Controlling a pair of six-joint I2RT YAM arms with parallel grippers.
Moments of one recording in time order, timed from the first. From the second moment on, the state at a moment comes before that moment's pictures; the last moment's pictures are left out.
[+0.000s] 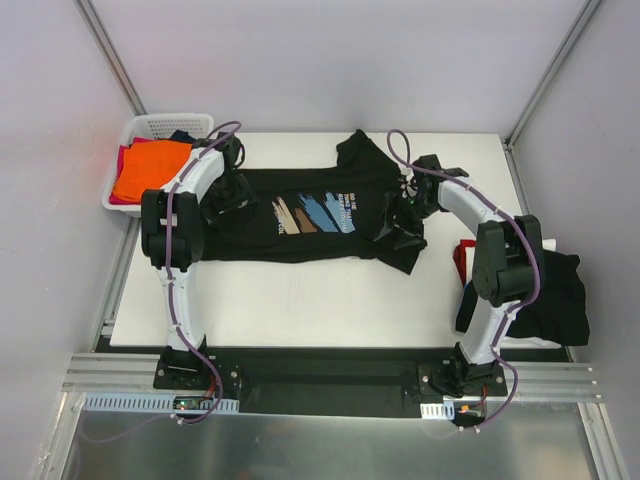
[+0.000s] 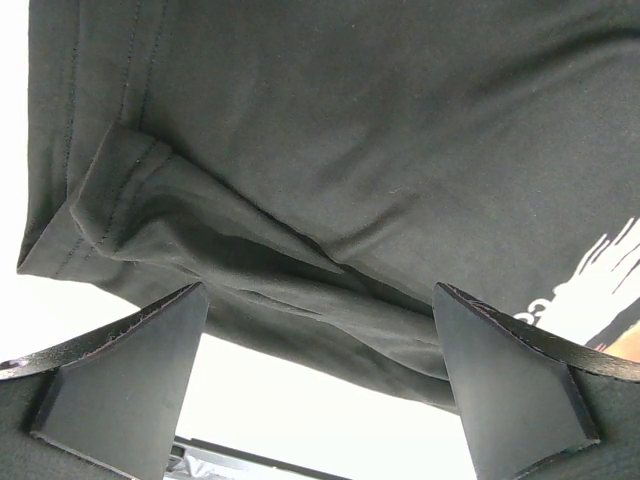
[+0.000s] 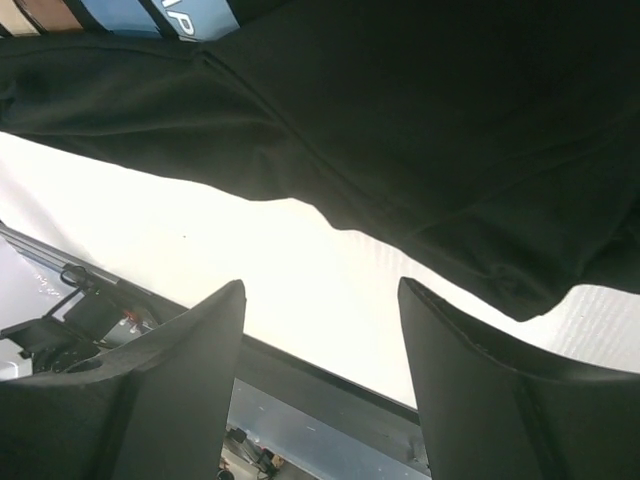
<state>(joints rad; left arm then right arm) -0.11 2.15 1.80 -1.16 -0.09 -0.66 0.24 1.87 1.40 -0.88 -0.45 0.39</state>
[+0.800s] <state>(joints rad) -0.11 2.15 1.78 -1.16 -0.09 -0.66 0.19 1.93 1.35 -0.83 -0.43 0.35</state>
